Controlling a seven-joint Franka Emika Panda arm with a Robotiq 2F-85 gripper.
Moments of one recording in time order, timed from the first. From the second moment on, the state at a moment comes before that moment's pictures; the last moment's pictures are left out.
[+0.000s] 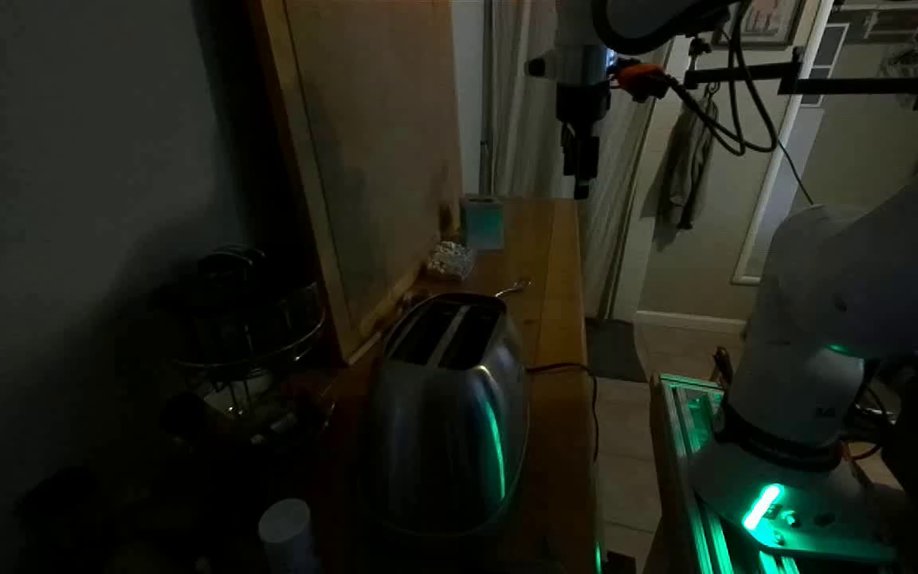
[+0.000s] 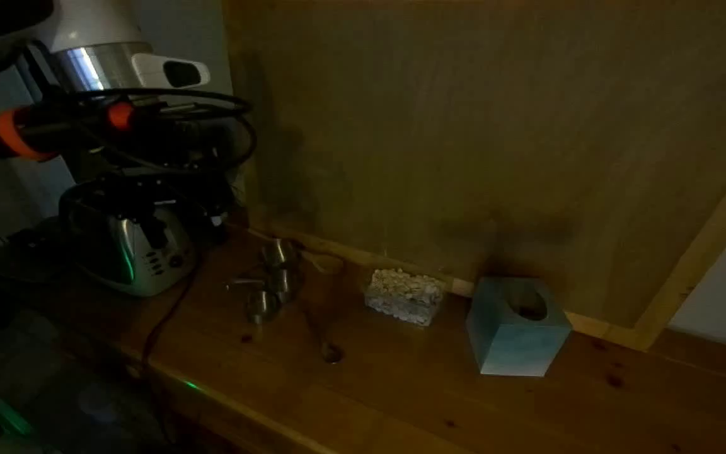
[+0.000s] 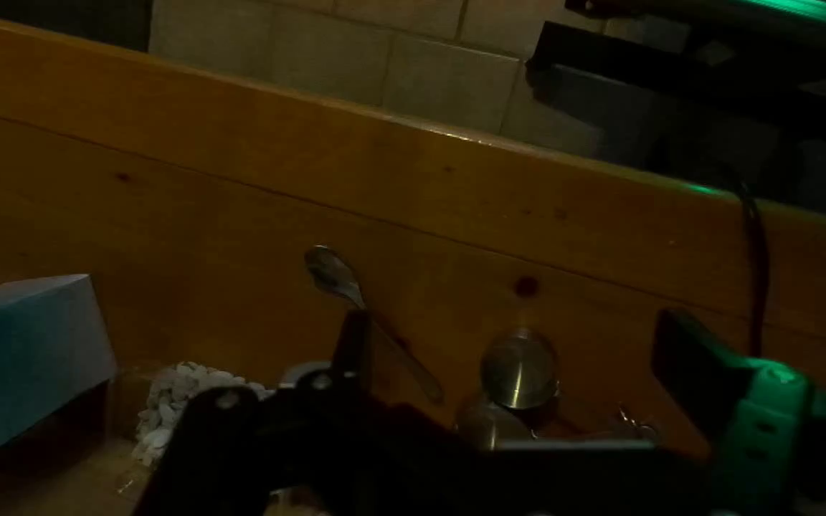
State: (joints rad) arm -0.18 -0.73 -0.27 -2.51 -0.46 1.85 -0.54
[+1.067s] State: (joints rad) arm -0.10 -0.57 -0.34 -2.51 -0.47 2.08 -0.80
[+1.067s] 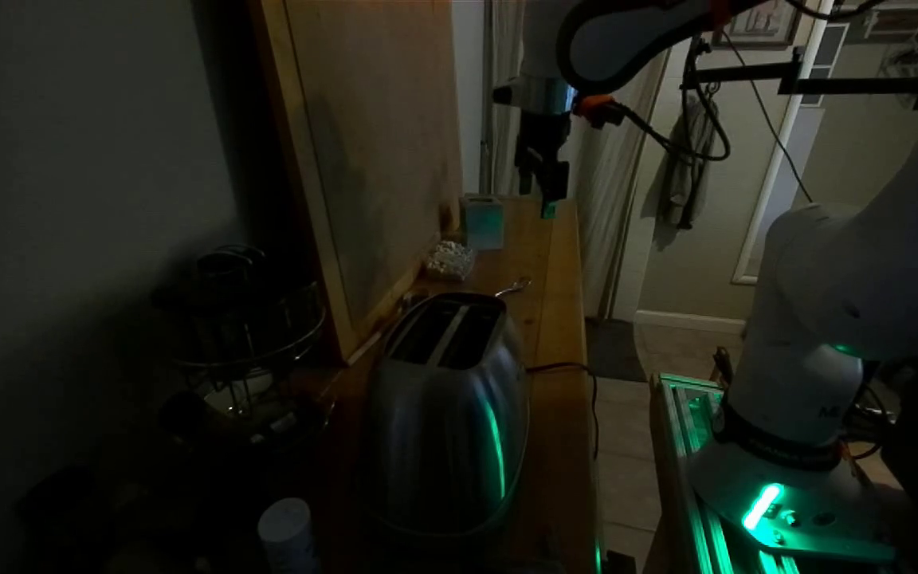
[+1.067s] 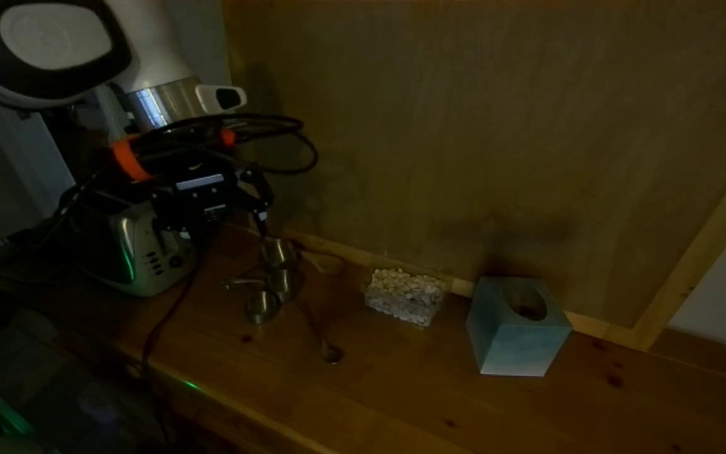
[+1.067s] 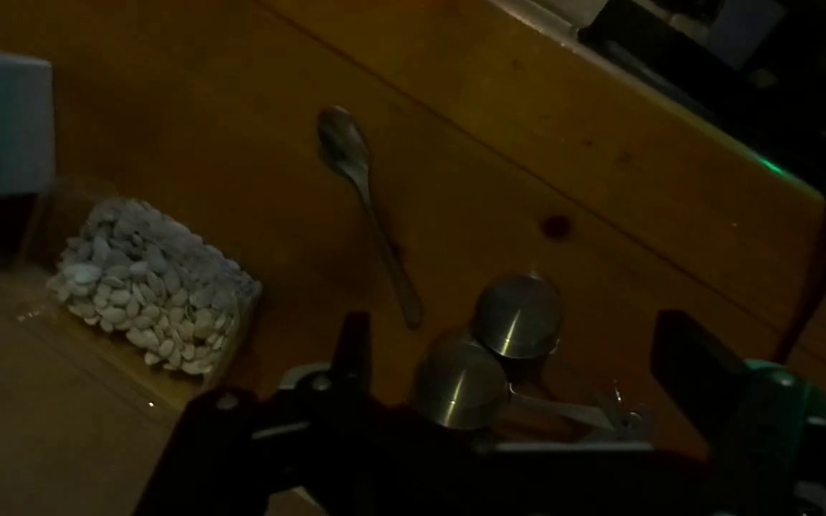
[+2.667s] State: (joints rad) arm -0.11 -0.42 -0.36 -2.51 -0.45 2.21 -1.12
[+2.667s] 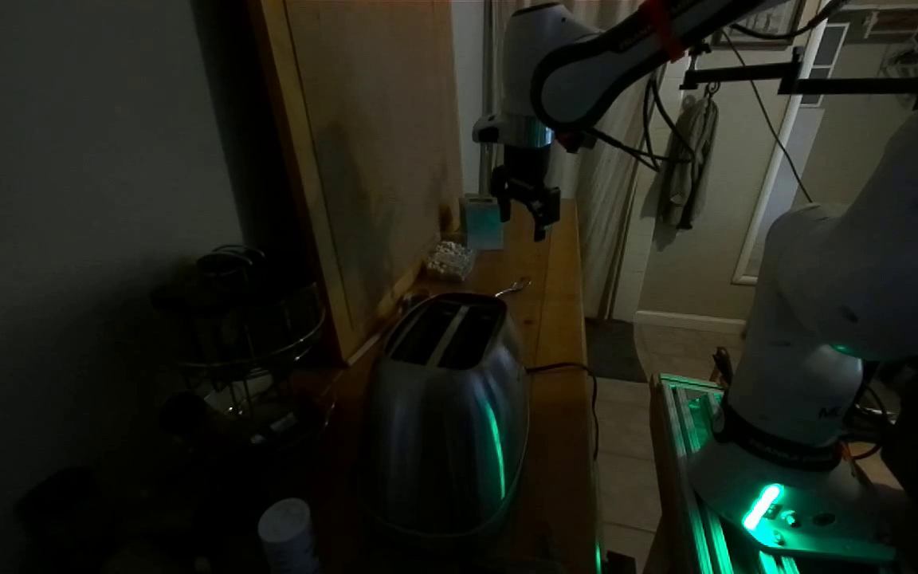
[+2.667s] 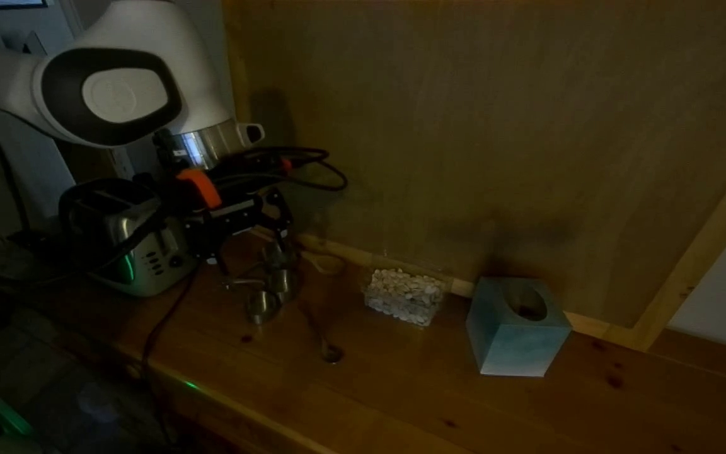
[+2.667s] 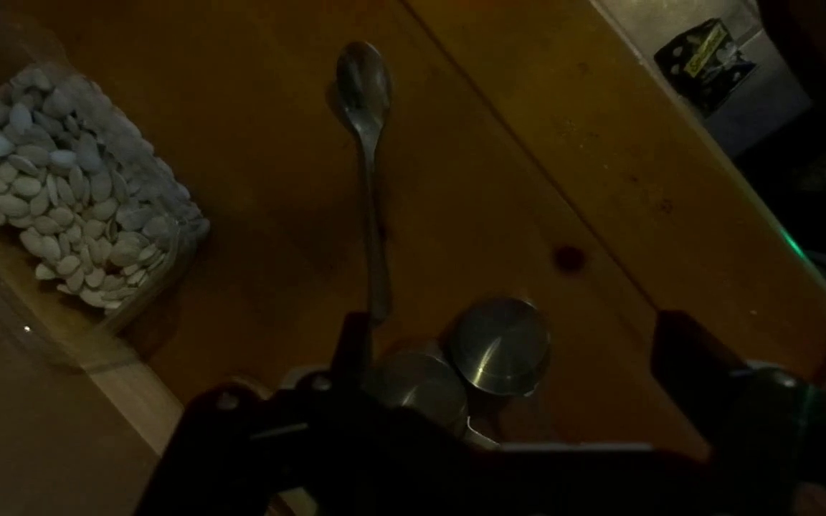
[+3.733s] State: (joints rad) arm -0.17 -0.07 -0.36 -2.45 -0.36 2.45 -1.27
